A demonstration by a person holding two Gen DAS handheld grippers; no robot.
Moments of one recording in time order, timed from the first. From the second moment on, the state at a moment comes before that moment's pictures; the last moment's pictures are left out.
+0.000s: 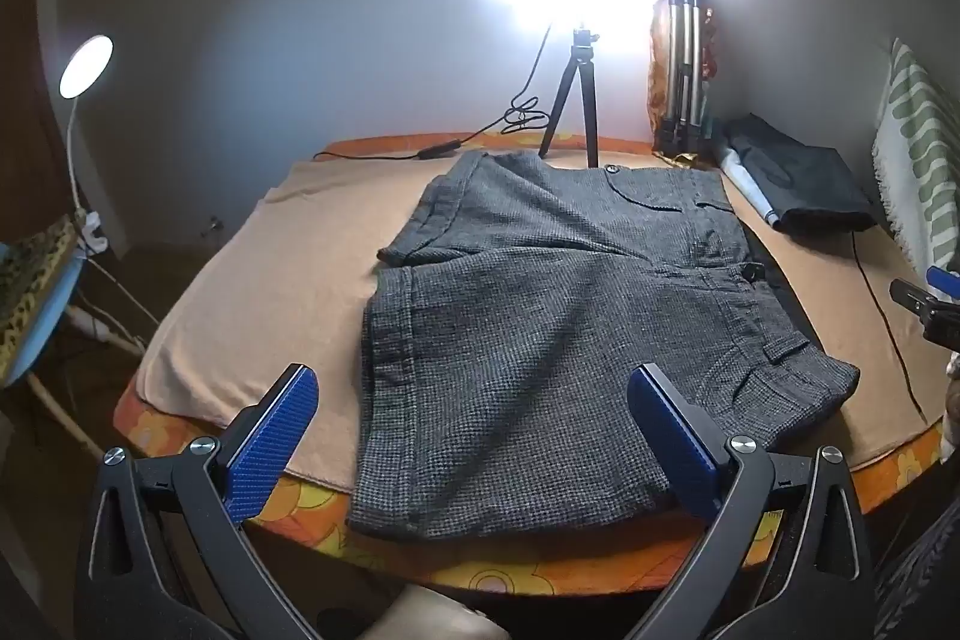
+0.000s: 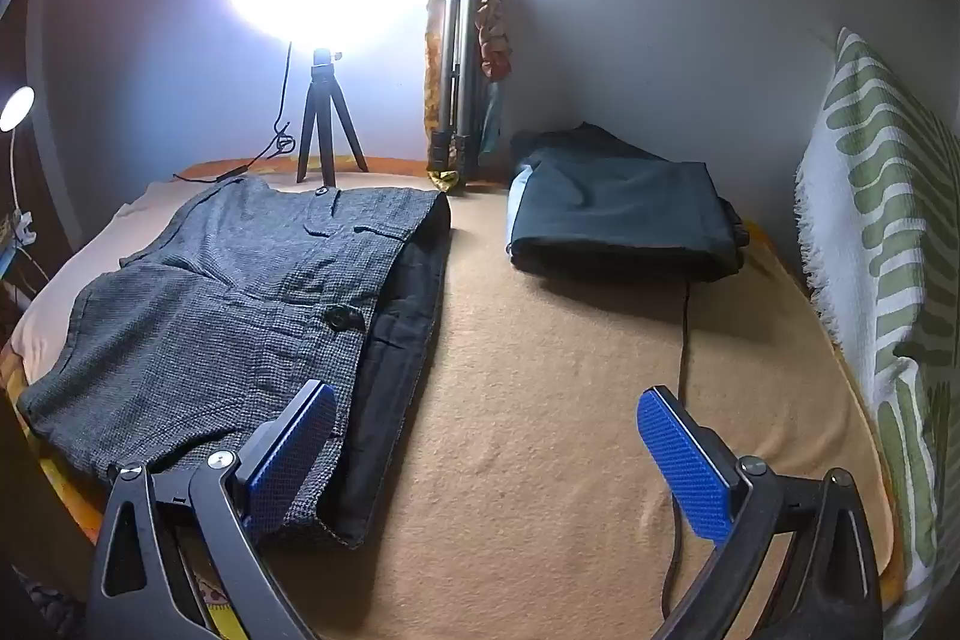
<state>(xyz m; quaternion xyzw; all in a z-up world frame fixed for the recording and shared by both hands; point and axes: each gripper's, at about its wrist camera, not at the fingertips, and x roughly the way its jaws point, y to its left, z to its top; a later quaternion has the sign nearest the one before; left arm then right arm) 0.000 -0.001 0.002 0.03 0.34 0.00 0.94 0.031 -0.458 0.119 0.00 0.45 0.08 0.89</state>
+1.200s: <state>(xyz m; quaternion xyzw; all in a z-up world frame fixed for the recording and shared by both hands) -0.012 -0.008 0.017 0.02 0.29 0.00 0.96 0.025 -0.462 0.134 0.02 0.42 0.07 0.91</state>
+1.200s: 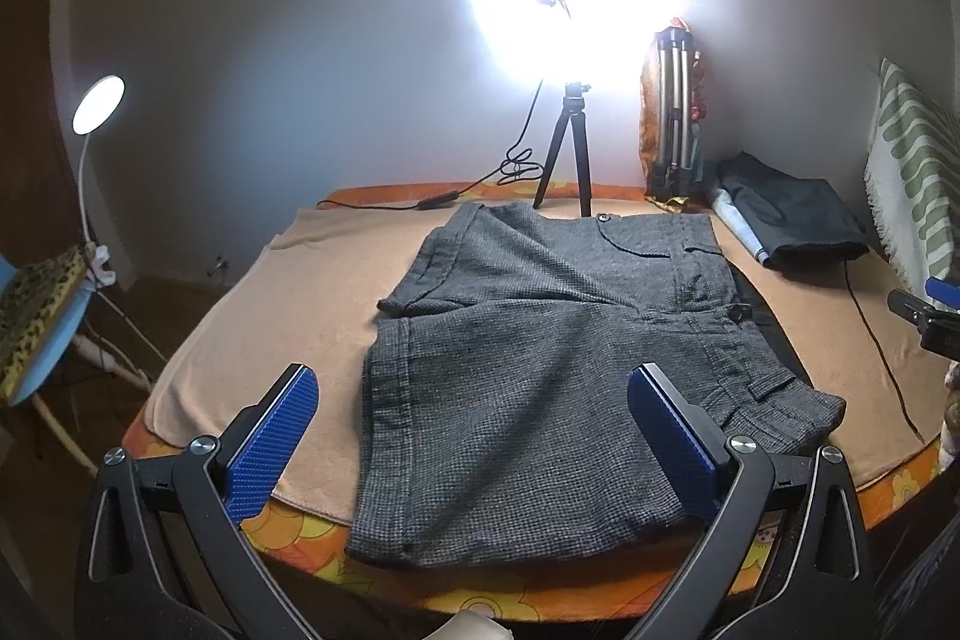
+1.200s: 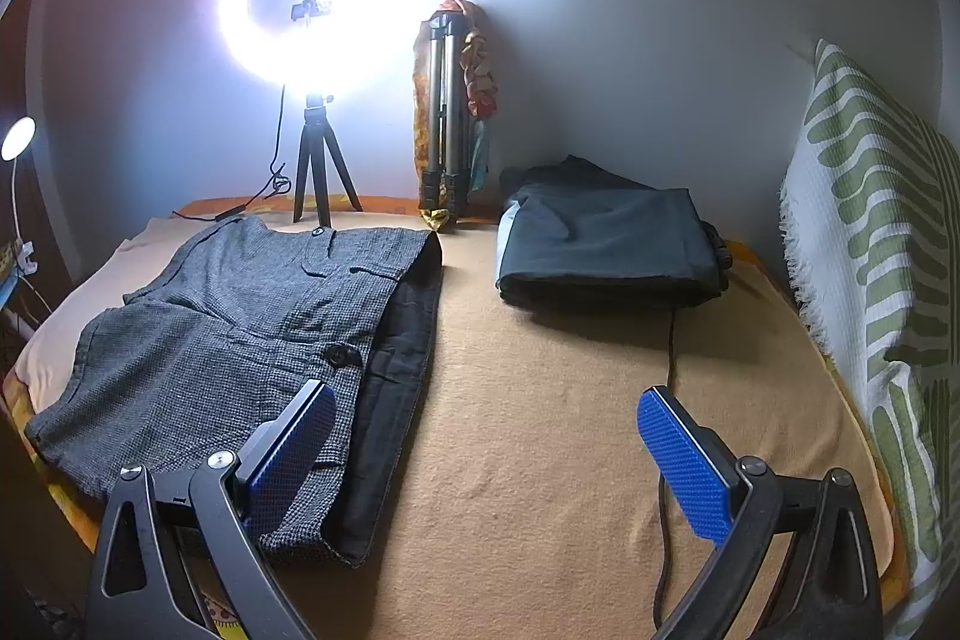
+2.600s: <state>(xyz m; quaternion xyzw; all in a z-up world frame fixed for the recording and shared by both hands) -0.011 -0.008 0.016 0.03 0.29 0.00 0.96 0.022 -0.458 0.131 0.02 0.42 0.08 0.91</state>
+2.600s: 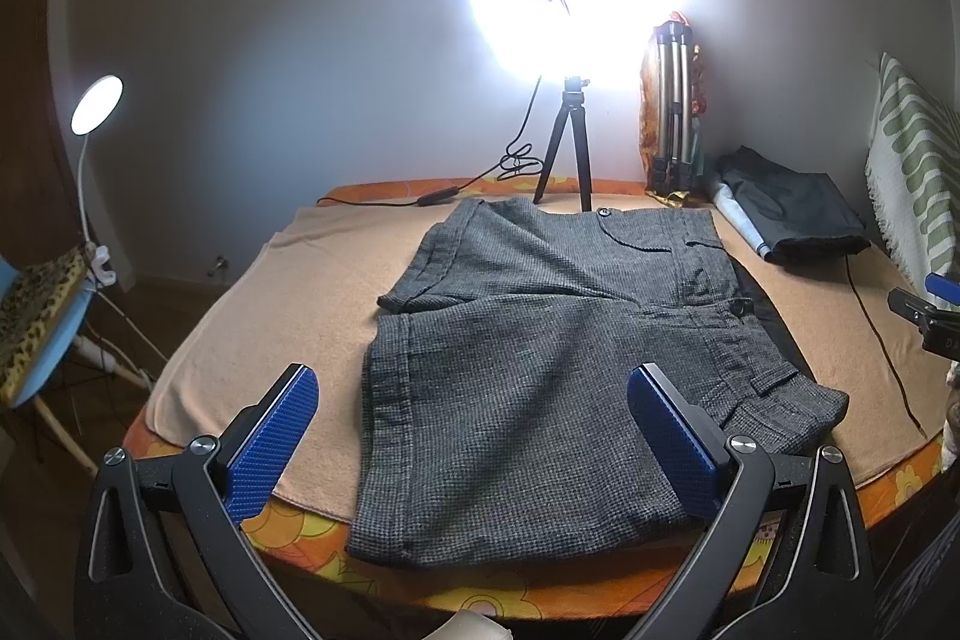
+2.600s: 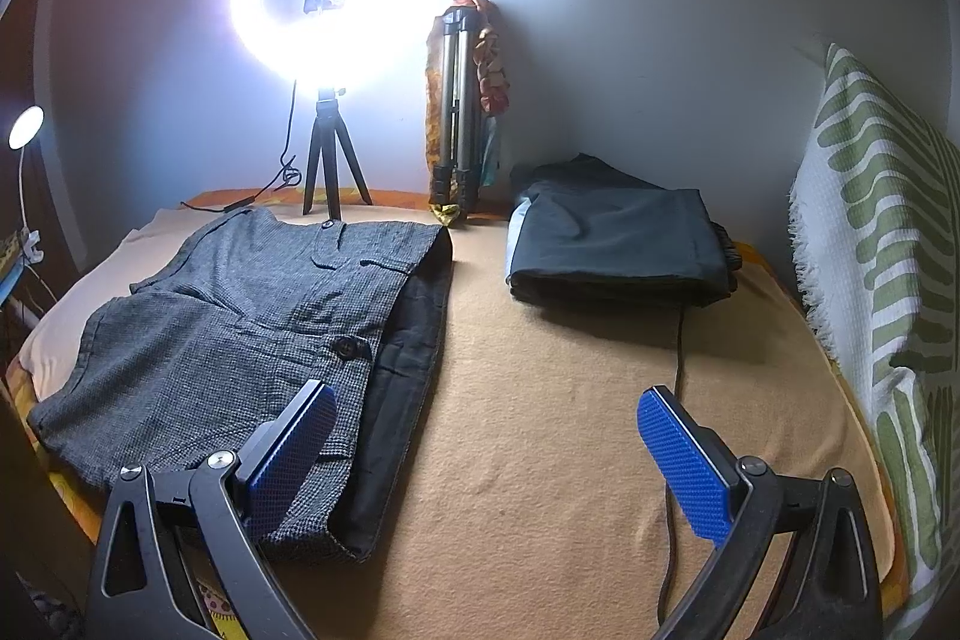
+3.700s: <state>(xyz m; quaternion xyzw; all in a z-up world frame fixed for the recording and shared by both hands) -0.003 0.012 -0.028 0.03 0.37 -0.07 0.93 -0.018 -0.381 0.105 -0.13 0.40 0.34 0.84</state>
